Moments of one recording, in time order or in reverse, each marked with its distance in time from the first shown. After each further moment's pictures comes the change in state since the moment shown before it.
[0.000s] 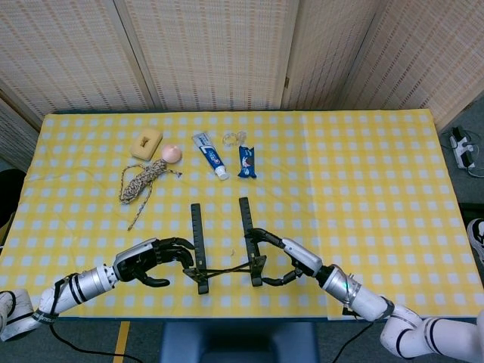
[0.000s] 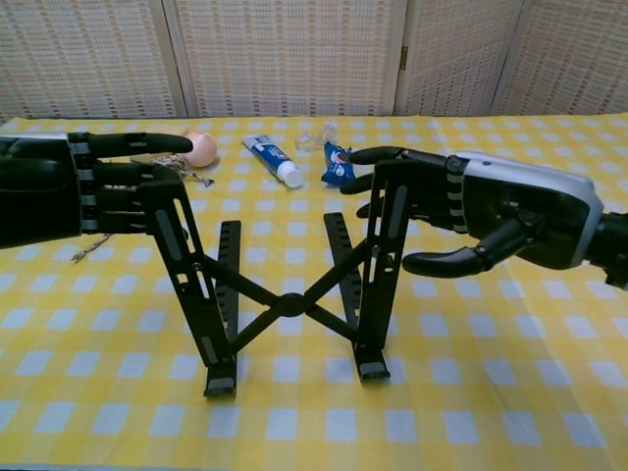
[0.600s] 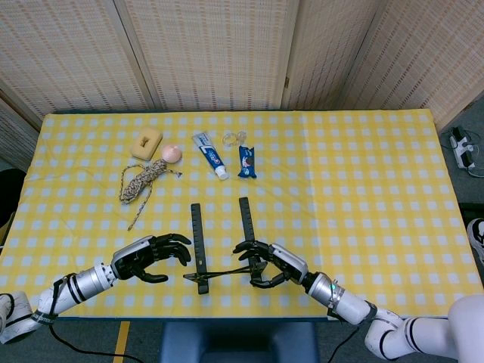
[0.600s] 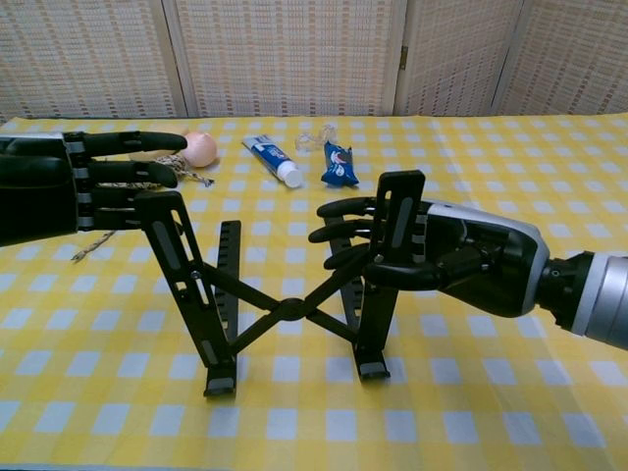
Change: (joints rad) left arm 0.005 -0.004 0.014 -0.003 -0.050 -0.002 0.018; right arm 0.043 -0.082 -0.067 0.011 0.090 -0.034 0.294
